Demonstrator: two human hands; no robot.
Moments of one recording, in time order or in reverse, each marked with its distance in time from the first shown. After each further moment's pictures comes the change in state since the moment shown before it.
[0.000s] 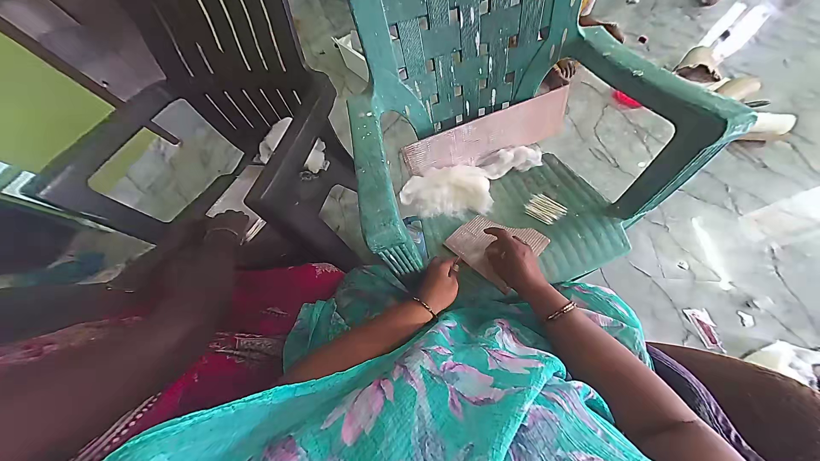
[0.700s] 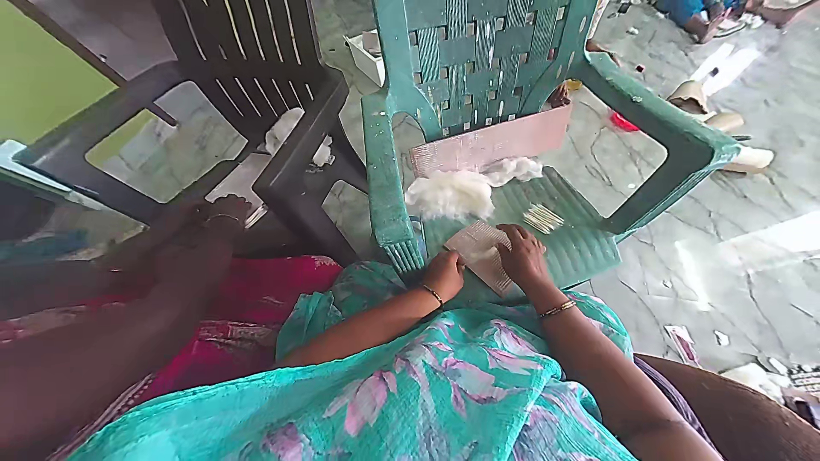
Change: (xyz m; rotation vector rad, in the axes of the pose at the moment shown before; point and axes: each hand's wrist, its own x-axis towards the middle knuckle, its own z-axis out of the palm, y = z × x) left_hand 0.017 0.011 0.001 0.166 -0.033 0.004; right_hand 0.012 0.009 -0.013 -0.138 0.084 -0.019
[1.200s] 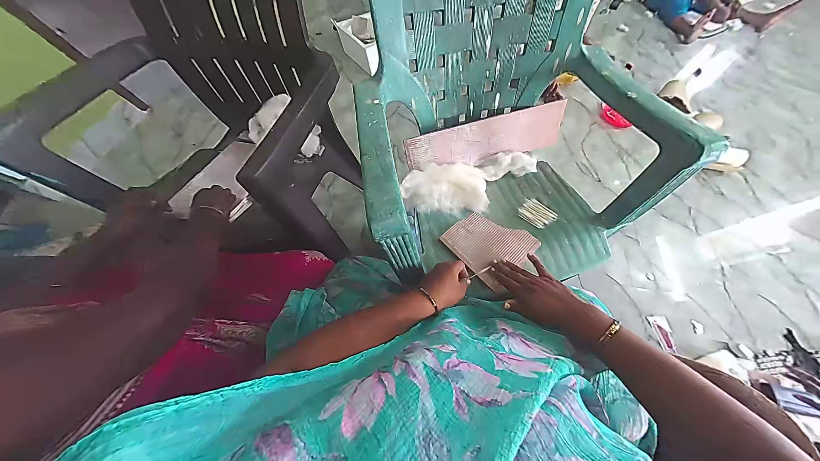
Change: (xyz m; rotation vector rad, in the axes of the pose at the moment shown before) left_hand -0.016 0.003 0.002 -0.026 -0.215 0.076; right_hand -0.061 0.014 -0.046 -0.396 -0.710 -0.345
